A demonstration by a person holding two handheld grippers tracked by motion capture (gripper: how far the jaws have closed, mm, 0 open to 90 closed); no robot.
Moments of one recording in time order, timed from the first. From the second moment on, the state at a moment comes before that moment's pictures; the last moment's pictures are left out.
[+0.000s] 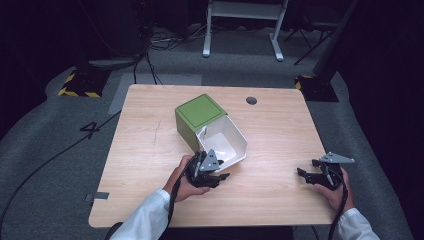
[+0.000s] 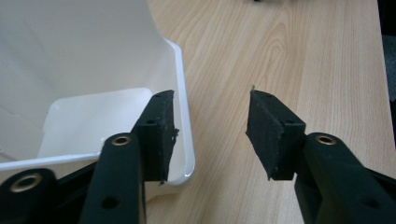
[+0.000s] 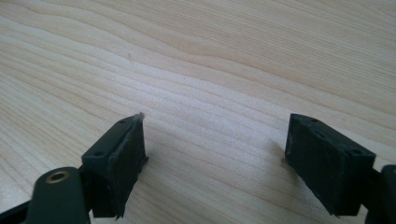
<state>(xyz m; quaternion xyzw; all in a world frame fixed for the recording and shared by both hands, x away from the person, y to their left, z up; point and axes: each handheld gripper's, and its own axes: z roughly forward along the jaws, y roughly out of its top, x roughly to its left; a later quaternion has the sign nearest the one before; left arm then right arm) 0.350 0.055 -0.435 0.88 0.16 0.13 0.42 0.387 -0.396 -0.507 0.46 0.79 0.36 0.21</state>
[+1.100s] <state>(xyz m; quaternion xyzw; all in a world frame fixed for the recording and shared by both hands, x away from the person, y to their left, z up) 0.326 0.120 -0.413 0.86 0.22 0.22 0.42 0.387 -0.396 -0.507 0.46 0.79 0.35 0.21</state>
